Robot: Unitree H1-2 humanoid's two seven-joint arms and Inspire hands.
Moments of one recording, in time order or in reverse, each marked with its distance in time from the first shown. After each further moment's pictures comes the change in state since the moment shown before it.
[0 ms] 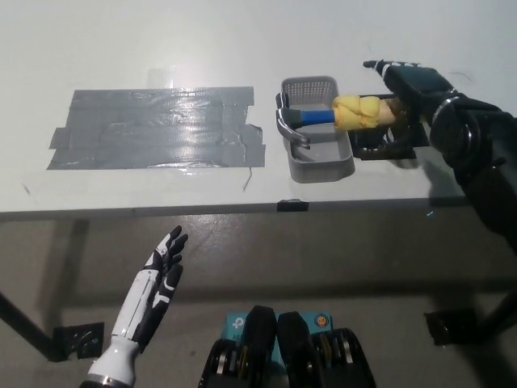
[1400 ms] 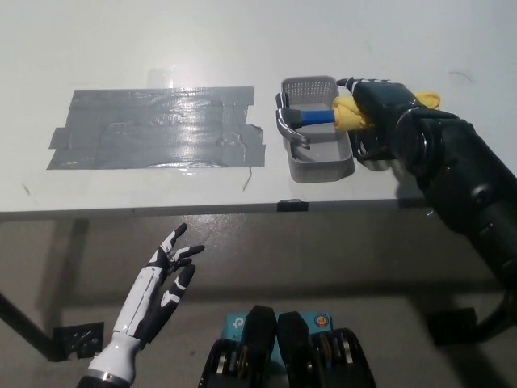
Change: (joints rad) left_arm -0.013 0.015 -0.013 -0.004 0.003 0.002 -0.015; right_arm -0.053 0.089 0.068 0.162 -0.008 0.000 -0.064
